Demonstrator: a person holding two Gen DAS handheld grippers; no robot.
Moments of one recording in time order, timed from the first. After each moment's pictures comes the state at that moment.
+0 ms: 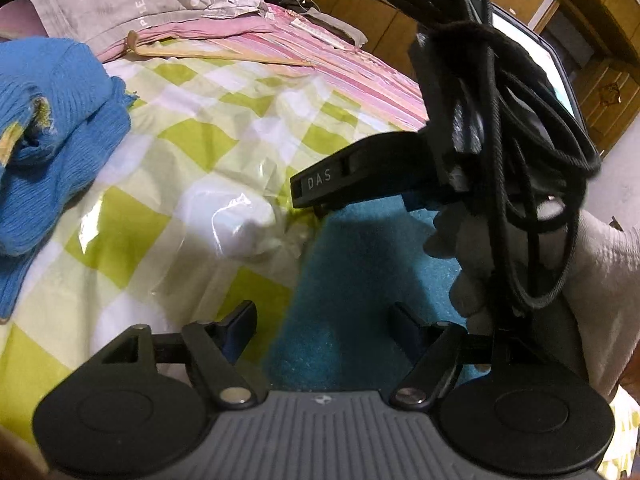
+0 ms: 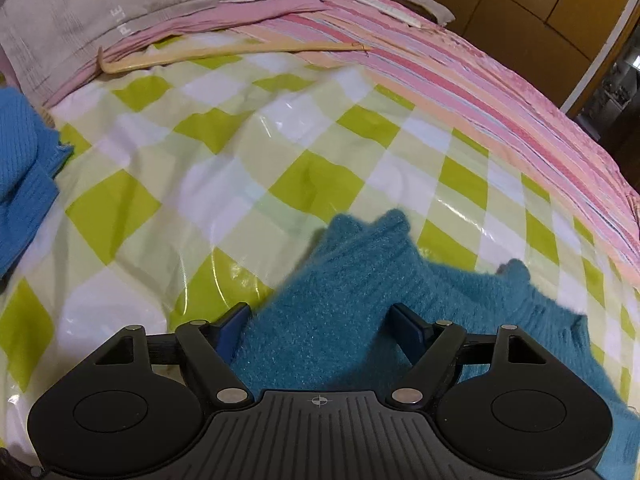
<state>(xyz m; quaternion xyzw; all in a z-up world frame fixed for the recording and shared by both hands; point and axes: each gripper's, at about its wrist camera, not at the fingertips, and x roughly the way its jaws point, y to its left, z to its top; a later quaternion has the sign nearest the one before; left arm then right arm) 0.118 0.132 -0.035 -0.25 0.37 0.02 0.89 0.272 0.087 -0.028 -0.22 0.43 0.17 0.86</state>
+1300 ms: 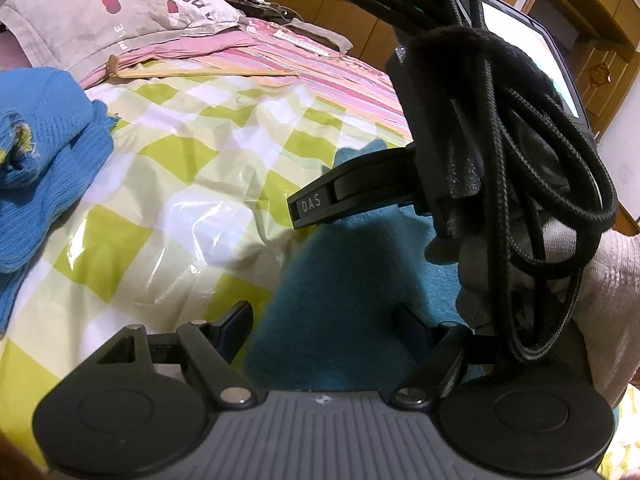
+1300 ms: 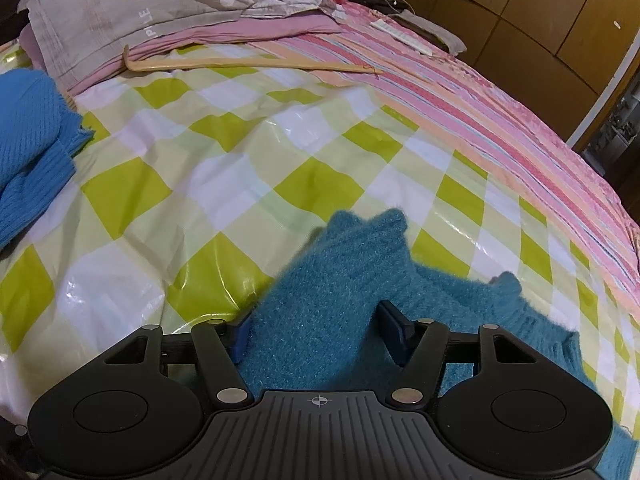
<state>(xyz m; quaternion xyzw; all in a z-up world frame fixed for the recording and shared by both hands) 0.119 0.115 -0.034 -0.21 0.36 0.01 0.91 0.256 0.077 -0.027 -0.25 0.40 0.19 0.86</state>
